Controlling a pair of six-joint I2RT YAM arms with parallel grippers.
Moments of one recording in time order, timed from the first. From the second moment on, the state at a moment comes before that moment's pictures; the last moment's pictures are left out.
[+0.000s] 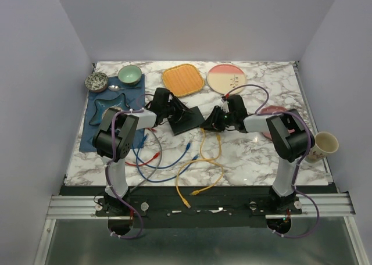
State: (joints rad) left arm -0.39 1.95 1.07 0.22 0.43 -1.18; right arm 0.40 1.92 0.94 0.24 -0.51 0.80
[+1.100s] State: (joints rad) left arm -0.39 1.95 1.04 0.27 0.43 -1.20; right arm 0.40 1.96 0.95 0.30 -0.54 0.86
